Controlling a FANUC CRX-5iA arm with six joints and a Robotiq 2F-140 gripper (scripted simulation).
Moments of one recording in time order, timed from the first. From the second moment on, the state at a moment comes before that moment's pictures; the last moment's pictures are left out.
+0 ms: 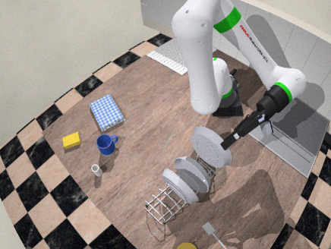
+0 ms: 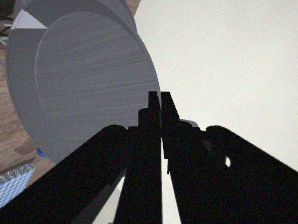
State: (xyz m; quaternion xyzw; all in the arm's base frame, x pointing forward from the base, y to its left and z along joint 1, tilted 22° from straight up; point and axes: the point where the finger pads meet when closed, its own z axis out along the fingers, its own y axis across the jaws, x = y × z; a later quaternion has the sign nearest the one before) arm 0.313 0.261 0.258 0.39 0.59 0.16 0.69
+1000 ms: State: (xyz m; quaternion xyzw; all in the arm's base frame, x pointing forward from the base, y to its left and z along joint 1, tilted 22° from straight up) arm 0.316 0.258 0.248 0.39 0.59 0.16 0.69
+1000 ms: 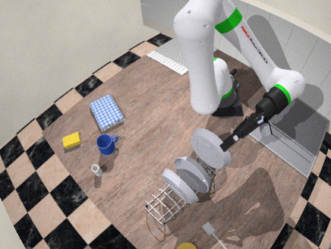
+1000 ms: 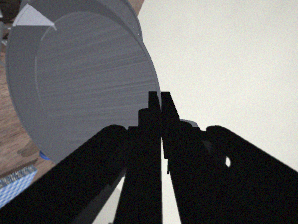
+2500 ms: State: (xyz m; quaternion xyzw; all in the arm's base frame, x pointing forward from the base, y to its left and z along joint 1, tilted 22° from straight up) arm 0.322 0.251 0.223 0.39 0.59 0.16 0.69
